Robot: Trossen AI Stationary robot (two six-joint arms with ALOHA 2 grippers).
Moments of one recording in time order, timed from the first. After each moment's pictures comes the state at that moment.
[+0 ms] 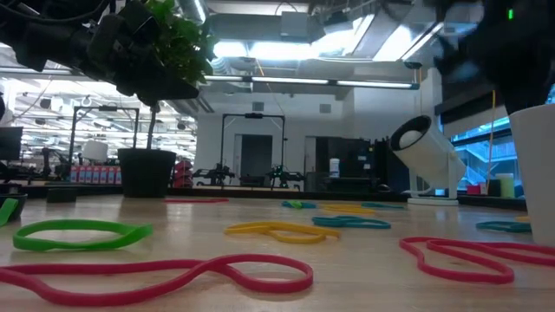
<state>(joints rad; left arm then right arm) -0.10 0.94 0.27 0.39 -0.27 -0.08 0.24 1.31 0.92 -1.19 -0.02 1.07</state>
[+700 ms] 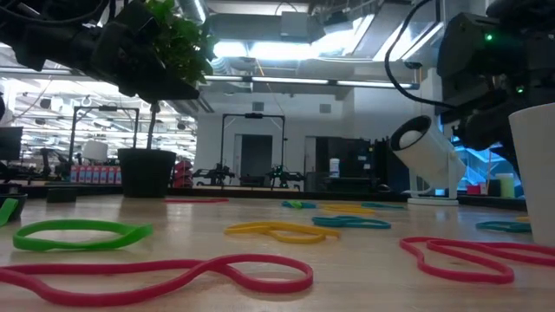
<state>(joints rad) -0.10 0.94 0.27 0.39 -0.32 -0.02 0.18 1.26 0.57 -0.80 -0.10 1.29</state>
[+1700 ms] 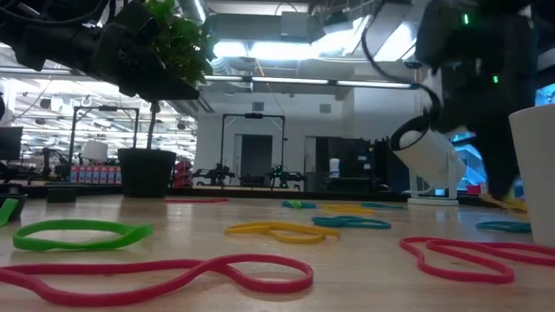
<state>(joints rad) -0.10 0.94 0.27 0.39 -0.32 0.00 0.20 1.38 0.72 -0.79 0.05 1.12</state>
